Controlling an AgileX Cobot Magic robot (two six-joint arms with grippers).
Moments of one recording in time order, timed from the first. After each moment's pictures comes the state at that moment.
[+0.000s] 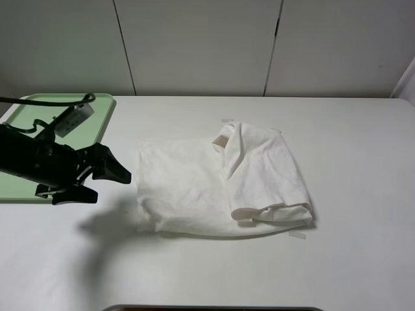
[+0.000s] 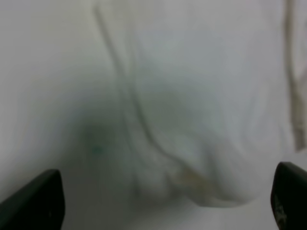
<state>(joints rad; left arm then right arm) -0.06 1.56 -0.55 -1.18 0.50 0.85 0.04 0.00 -0.50 0.10 1.03 -0.17</state>
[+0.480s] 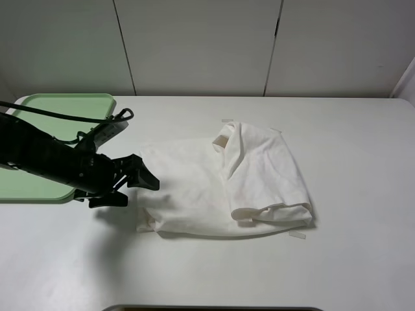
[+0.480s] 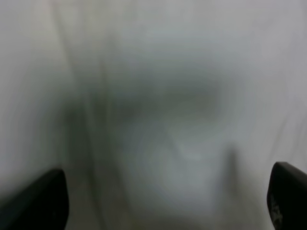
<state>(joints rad) -0.21 1.84 -0.60 -1.52 0.39 1.13 0.04 0.00 -0.50 0.10 1.03 -0.17</state>
